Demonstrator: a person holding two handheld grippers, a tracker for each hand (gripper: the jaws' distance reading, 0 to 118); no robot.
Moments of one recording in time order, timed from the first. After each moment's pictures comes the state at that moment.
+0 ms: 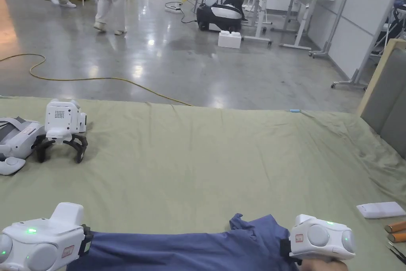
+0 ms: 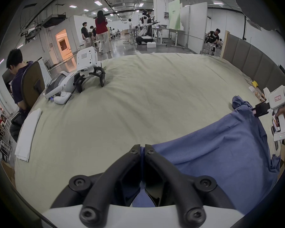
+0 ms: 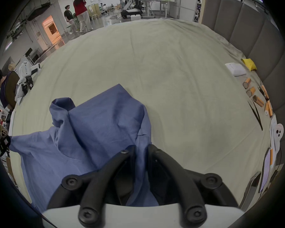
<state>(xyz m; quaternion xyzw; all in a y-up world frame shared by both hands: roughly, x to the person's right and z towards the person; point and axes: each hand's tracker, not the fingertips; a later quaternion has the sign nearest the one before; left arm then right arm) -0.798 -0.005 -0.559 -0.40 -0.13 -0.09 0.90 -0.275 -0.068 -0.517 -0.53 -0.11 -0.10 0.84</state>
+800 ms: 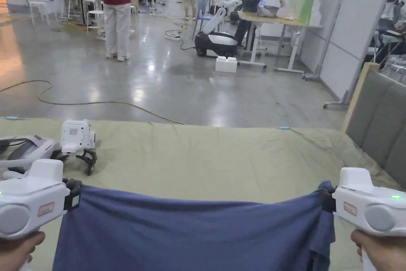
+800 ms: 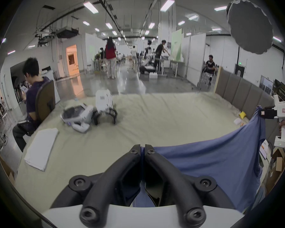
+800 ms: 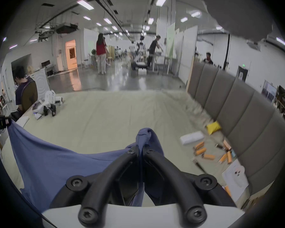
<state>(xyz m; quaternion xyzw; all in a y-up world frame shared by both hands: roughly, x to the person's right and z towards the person) -0.841 0.156 -0.488 -0.24 -0.13 -0.03 0.96 -0.272 0.160 -0.381 -0.27 -0.11 0.02 0.96</state>
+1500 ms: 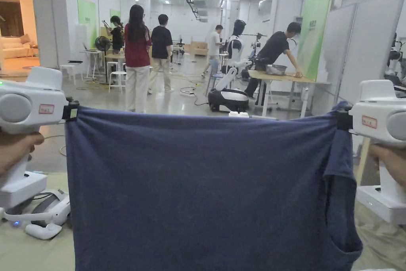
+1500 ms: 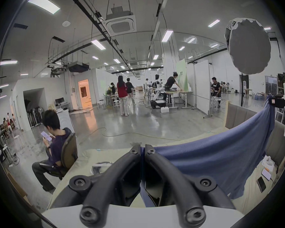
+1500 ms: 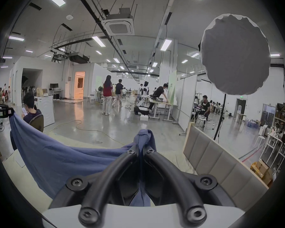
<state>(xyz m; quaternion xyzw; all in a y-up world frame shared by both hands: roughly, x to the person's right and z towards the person) -0.862 0.414 -0.521 -0.10 -0.08 -0.07 0.99 -0.311 0.418 -0.409 -0.09 -0.09 0.06 0.99</state>
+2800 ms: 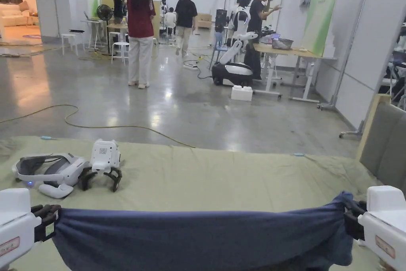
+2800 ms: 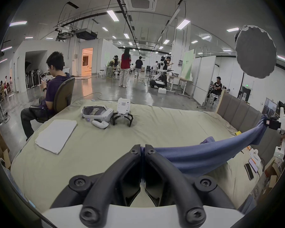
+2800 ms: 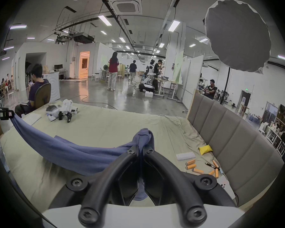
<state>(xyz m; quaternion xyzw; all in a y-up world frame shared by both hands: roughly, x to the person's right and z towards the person) -0.921 0.175 -0.360 -0.21 -0.09 0.04 0.97 -0.328 0.208 -0.276 -0.20 -0.07 0.07 0.98</state>
